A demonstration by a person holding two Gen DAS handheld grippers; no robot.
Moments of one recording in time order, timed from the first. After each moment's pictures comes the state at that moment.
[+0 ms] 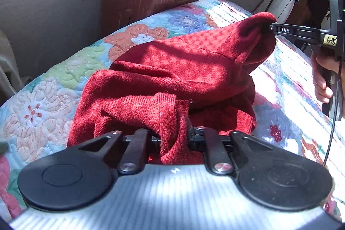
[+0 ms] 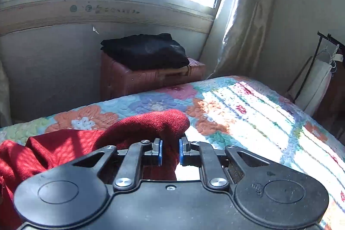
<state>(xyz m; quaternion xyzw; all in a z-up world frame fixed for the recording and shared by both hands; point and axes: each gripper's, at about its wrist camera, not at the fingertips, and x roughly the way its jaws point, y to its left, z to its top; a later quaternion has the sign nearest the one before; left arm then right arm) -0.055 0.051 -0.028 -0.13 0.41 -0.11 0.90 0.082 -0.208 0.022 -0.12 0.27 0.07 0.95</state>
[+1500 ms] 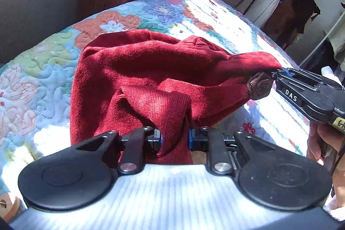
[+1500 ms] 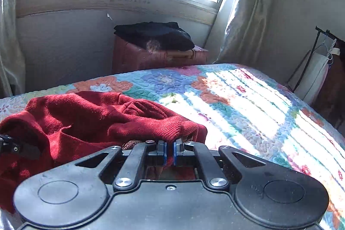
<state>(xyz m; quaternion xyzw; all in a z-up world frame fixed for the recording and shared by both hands) -0.046 0.012 -0.031 -0.17 0.41 -0.18 0.88 -0.033 -0.208 -0.008 -0.15 0.26 0.07 0.95</state>
